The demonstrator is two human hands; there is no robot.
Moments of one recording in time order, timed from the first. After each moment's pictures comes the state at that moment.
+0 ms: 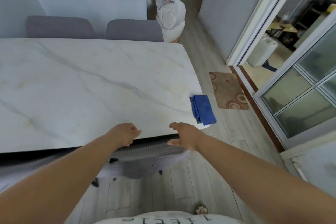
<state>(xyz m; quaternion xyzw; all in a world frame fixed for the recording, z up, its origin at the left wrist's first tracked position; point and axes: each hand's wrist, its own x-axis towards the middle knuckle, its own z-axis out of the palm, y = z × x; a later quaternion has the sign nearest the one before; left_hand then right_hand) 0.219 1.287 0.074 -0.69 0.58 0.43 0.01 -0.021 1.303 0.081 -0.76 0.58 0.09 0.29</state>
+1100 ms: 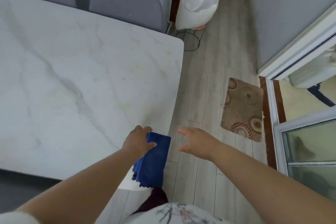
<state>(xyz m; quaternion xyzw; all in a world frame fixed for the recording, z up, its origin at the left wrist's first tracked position) -0.094 1.056 -0.040 -0.75 0.54 0.38 -0.03 -0.298 0.998 0.053 -0.78 0.47 0.20 0.36</state>
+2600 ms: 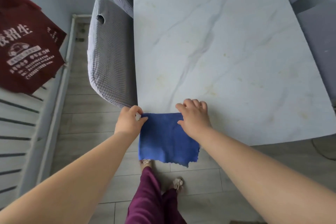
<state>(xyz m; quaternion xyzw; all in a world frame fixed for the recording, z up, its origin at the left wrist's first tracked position) -0.164 1.176 -0.078 -0.91 -0.17 0.17 -0.33 -0.150 0.955 -0.065 -0.98 -0.15 0.14 0.01</state>
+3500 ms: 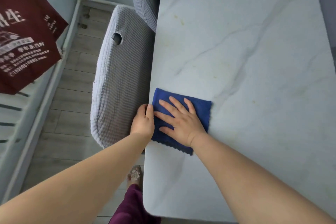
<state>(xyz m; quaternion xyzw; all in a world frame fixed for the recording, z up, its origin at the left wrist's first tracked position) -0.006 1.180 -0.103 -0.74 -0.33 0.14 -0.57 0.025 1.028 -0.113 -0.93 -0.33 0.17 -0.01</state>
